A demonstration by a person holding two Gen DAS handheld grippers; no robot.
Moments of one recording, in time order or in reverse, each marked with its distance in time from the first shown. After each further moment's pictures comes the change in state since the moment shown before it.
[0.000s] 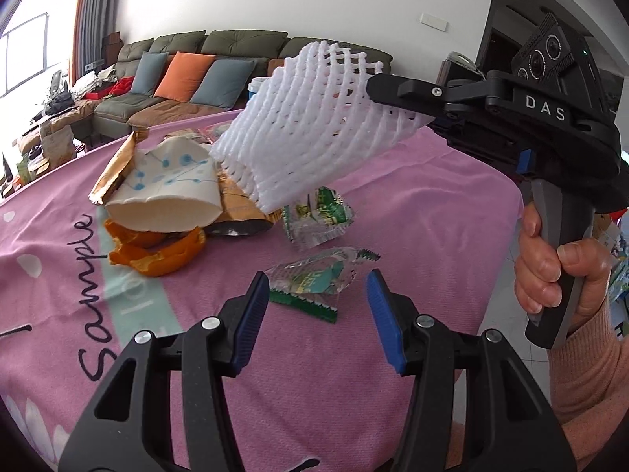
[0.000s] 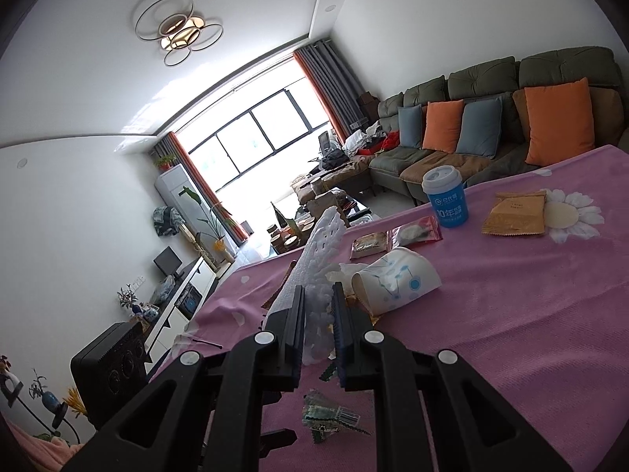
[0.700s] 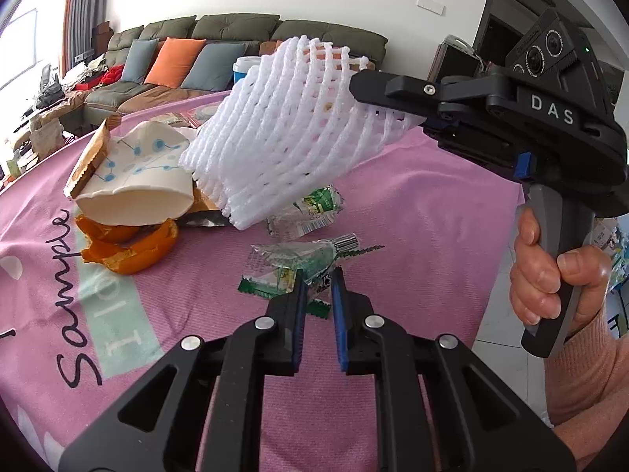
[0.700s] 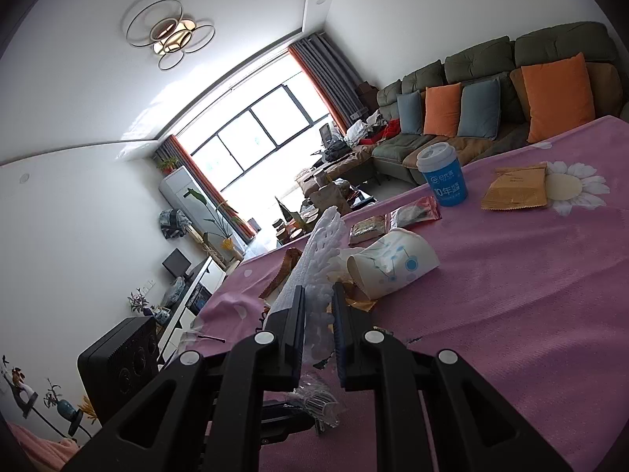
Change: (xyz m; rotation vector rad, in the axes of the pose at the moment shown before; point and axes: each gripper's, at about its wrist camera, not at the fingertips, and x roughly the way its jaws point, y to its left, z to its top) left arm 0.013 -0.003 0.000 -0.008 0.057 -0.025; right arm 0.008 -0.015 -0.011 0.051 0.027 0.043
